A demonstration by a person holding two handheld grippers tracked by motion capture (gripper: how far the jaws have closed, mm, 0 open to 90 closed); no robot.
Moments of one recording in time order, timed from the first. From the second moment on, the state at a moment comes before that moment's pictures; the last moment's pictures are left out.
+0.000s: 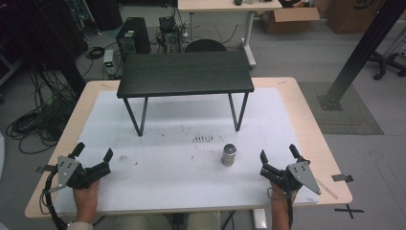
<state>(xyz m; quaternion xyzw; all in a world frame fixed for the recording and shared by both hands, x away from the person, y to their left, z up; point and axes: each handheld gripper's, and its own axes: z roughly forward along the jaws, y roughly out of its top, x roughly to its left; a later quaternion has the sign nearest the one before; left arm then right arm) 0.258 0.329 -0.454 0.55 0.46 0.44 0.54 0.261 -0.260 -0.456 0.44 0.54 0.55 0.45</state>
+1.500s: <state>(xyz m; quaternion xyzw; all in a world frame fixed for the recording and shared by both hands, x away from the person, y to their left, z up) 0.257 0.329 -0.454 0.55 0.46 0.44 0.54 0.257 -0.256 -0.425 0.42 0.55 0.59 0.41</state>
